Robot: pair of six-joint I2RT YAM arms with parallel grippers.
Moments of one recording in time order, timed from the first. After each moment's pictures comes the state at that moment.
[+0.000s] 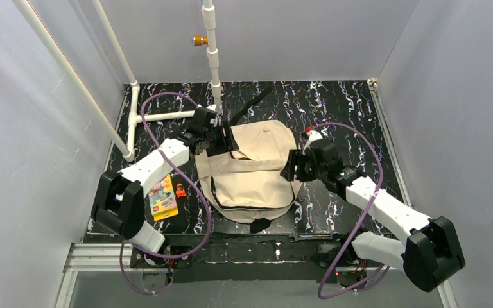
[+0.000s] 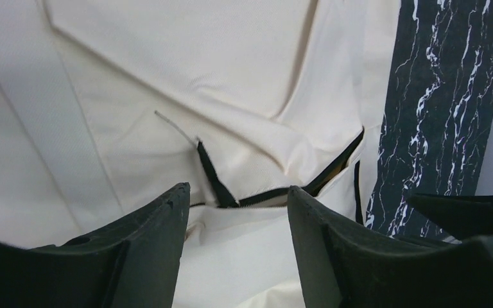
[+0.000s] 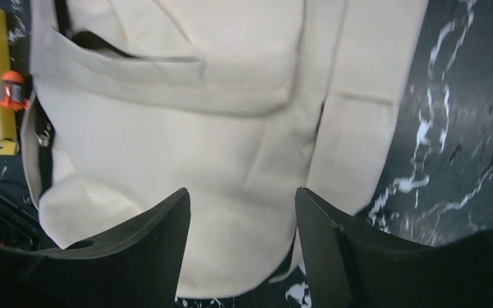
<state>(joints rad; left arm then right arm) -0.49 1.51 1.08 -0.40 0.12 -0.63 0.56 1.07 0.61 -0.26 -0.13 0.47</state>
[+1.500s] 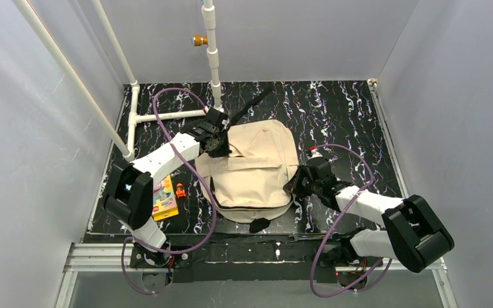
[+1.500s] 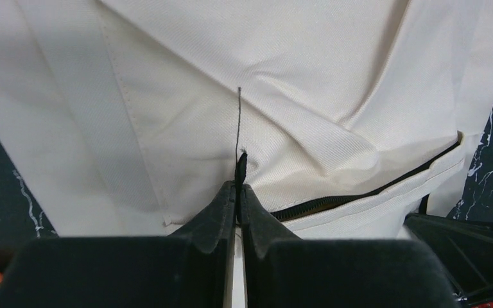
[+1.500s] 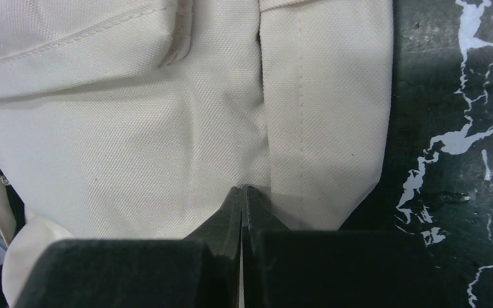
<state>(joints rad) -0.54 1.66 1.23 -0.57 -0.07 -0.55 0.56 1.25 0.39 0.11 -0.12 0.72</state>
